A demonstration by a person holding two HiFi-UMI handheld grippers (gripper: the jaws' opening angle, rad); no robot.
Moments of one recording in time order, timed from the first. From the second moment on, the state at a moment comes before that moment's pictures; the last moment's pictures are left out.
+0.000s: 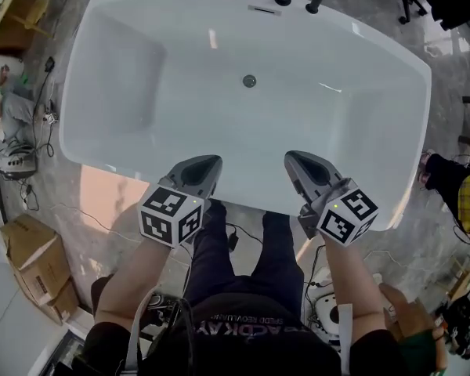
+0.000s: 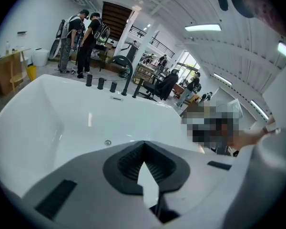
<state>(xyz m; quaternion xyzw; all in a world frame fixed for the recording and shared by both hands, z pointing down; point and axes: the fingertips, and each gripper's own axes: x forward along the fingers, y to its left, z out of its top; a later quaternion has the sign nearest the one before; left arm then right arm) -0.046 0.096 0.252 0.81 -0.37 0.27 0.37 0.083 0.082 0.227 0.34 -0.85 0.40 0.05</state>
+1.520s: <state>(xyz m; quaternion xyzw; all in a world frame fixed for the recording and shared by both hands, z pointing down) -0.053 0.027 0.448 0.80 -0.37 0.24 0.41 0.070 -0.077 0.522 0.36 -0.81 0.42 0.20</state>
